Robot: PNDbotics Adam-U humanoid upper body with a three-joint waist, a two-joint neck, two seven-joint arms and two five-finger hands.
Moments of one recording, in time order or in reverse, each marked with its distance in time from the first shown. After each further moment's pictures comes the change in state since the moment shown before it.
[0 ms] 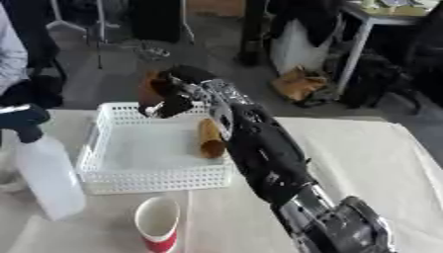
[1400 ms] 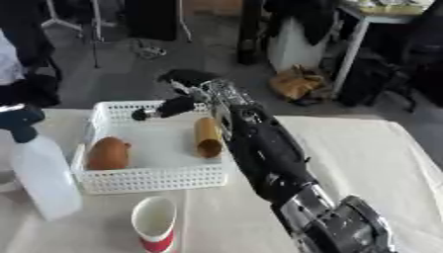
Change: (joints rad) left arm 0.001 0.000 0.001 0.000 0.001 0.002 -0.001; right arm -0.003 -0.003 -0.007 -0.012 0.112 0.021 0.040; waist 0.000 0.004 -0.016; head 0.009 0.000
